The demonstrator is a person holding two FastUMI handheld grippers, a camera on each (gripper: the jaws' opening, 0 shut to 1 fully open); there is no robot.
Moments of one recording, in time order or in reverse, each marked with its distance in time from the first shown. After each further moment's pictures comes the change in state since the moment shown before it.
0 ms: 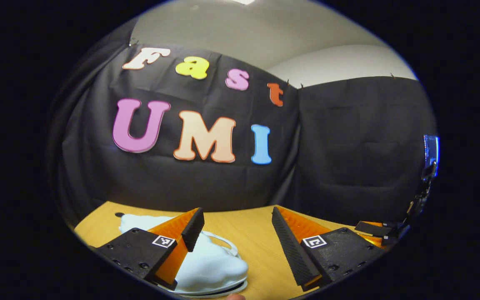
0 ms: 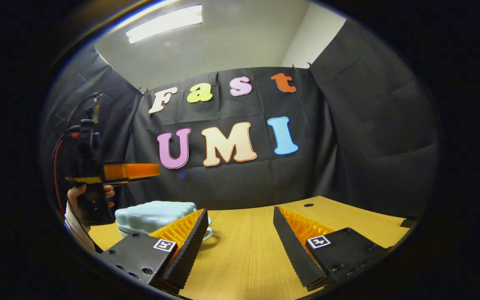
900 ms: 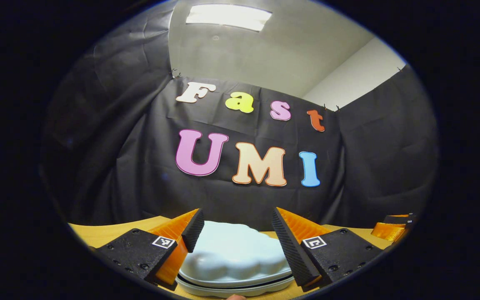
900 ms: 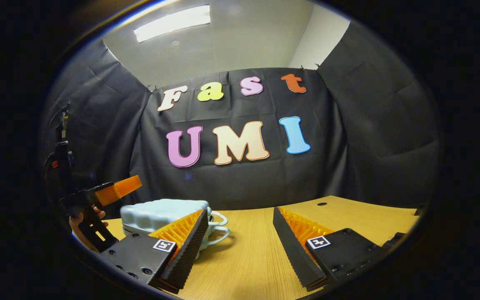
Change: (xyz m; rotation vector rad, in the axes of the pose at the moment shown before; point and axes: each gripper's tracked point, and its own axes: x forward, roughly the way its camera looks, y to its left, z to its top) left arm -0.066 0.026 -0.009 0.028 -0.186 0.294; right arm 0.005 0.051 -0.030 -0.005 -0.010 0.042
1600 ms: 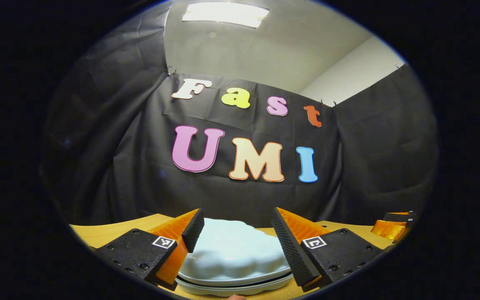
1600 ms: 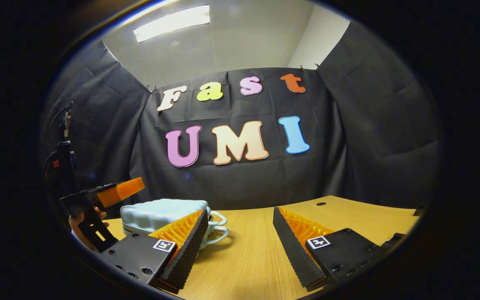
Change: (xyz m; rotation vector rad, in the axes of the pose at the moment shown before) left arm 0.002 -0.007 -0.008 0.016 0.039 -0.015; right arm -0.001 -0.005 -0.001 0.004 0.004 -0.002
